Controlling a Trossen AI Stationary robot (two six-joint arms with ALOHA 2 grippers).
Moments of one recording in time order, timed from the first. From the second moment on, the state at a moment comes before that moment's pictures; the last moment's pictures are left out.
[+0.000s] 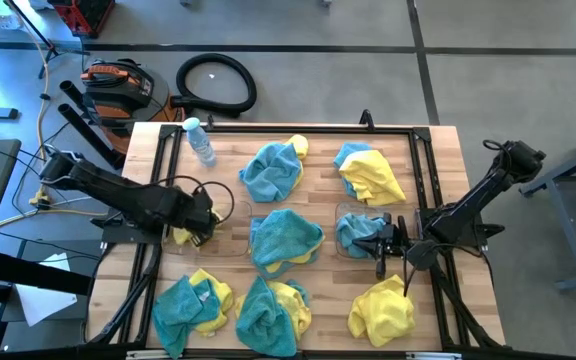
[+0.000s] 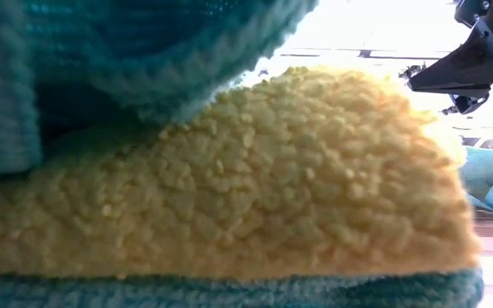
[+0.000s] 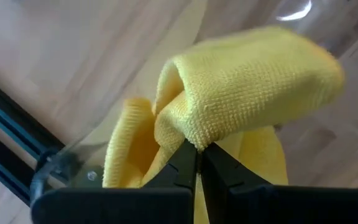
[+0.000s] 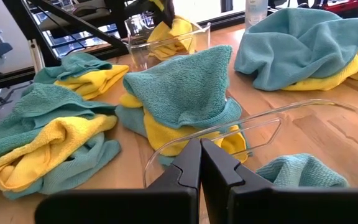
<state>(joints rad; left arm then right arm) -0.26 1.15 0.74 -1.18 -0.27 -0.90 0.74 1.07 0.29 0.33 0.86 0.56</state>
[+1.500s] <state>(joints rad) -0.59 0.92 0.83 -0.94 -0.60 -0.86 0.74 1.07 0.29 0.32 0.87 0.54</state>
